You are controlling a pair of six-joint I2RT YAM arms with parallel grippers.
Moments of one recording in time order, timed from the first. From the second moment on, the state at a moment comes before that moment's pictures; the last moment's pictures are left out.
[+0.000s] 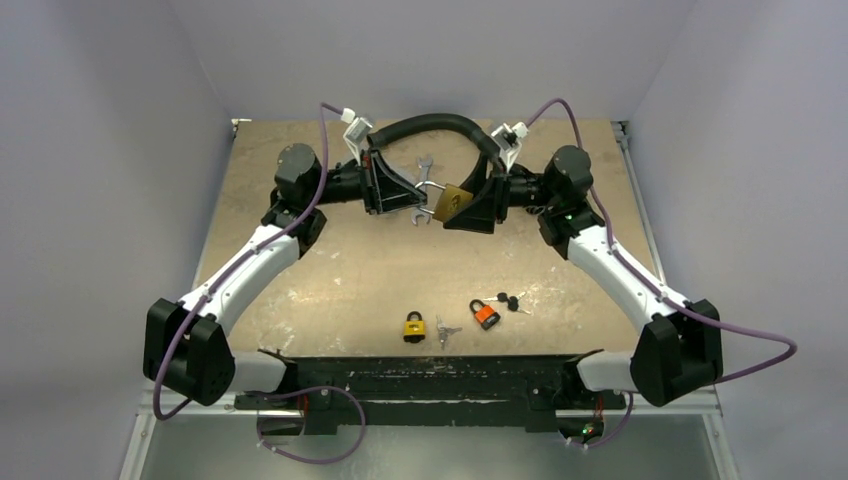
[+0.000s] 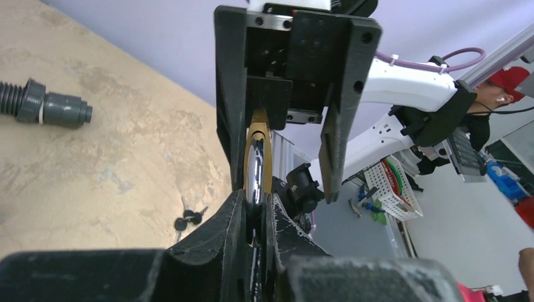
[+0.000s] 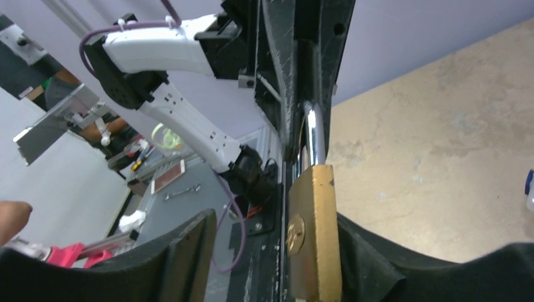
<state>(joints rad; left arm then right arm) -0.40 1.33 1.04 0.51 1.03 -0.80 0.37 1.33 1.02 0.52 -1.22 0.74</state>
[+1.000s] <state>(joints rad) -0.35 1.33 1.04 0.38 1.12 -0.75 0.29 1.29 1.13 -0.17 -1.23 0.13</state>
